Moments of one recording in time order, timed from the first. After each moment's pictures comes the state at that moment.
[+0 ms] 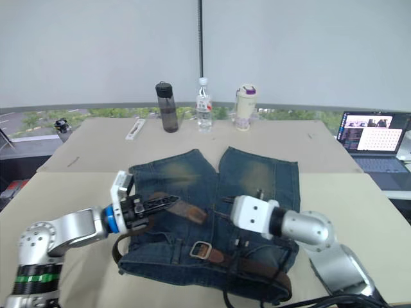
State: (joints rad) left arm -0.31 0.58 0.25 -0.14 -1.96 1.20 0.14; right arm -0.16 -0.75 0.11 -0.63 0.12 0.35 0.84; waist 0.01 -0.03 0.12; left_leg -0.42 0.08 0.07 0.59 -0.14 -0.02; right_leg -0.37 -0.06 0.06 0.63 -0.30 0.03
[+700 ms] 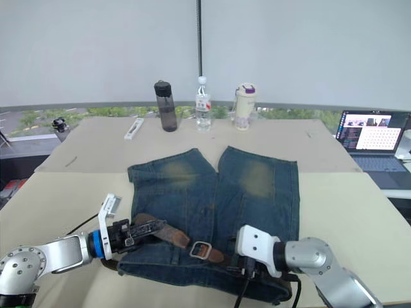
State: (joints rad) left arm -0.10 0.67 0.23 -0.27 -1.51 1.13 -0.26; right arm -0.05 -0.80 0.23 -0.60 0.18 0.45 0.92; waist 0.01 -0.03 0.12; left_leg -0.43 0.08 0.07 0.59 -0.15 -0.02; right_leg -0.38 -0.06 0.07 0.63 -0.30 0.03
